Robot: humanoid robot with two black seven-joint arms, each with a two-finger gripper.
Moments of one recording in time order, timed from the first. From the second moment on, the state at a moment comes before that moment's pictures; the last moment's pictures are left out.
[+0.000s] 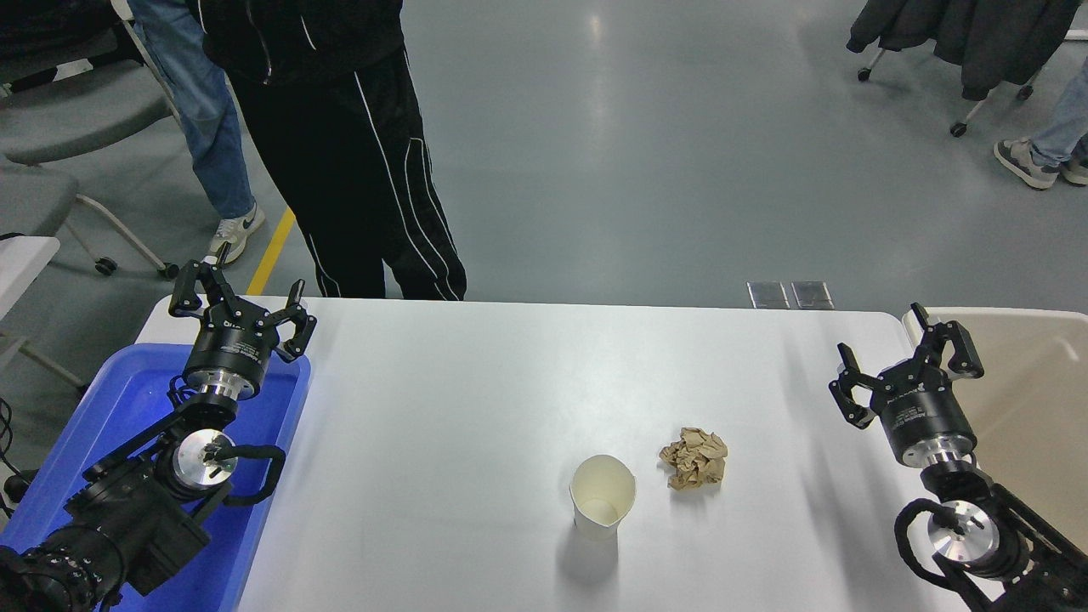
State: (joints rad) left arm -0.59 0.29 -0.81 -0.47 -0.06 -0.50 -0.60; right arm 0.32 -0.30 1.10 0.79 -0.23 0.24 0.46
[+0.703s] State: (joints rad) left arm -0.59 0.29 -0.81 -0.47 -0.06 -0.50 -0.60; right arm 0.32 -0.31 1.10 0.78 -0.23 0.25 0.46
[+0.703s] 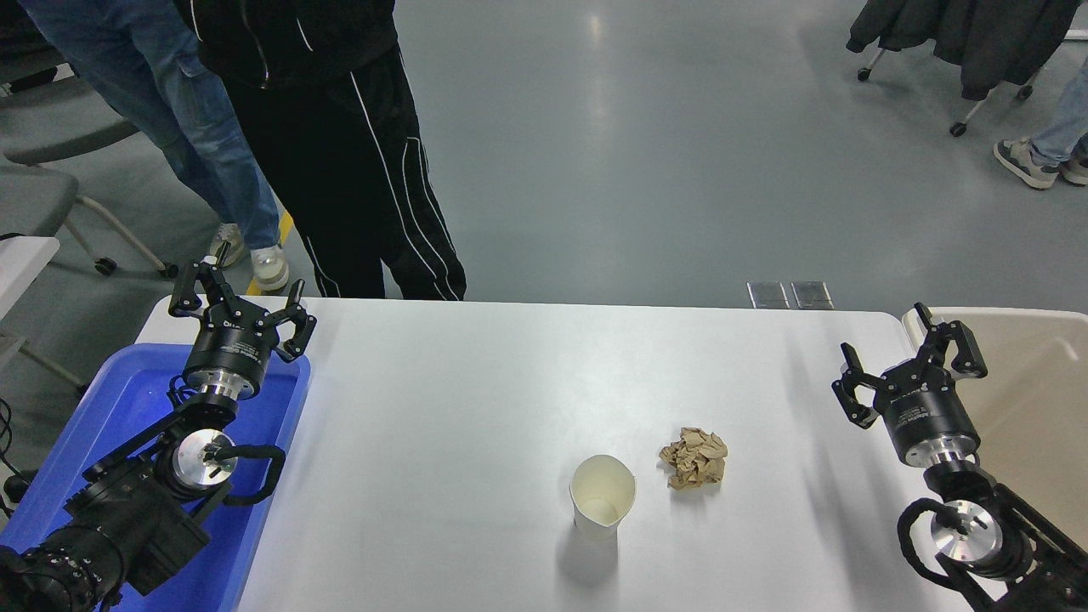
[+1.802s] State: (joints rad) left arm -0.59 0.29 -0.81 -0.47 -0.06 -0.50 -0.60; right arm 0.39 -0.61 0.77 1.18 -0.71 0.17 0.26
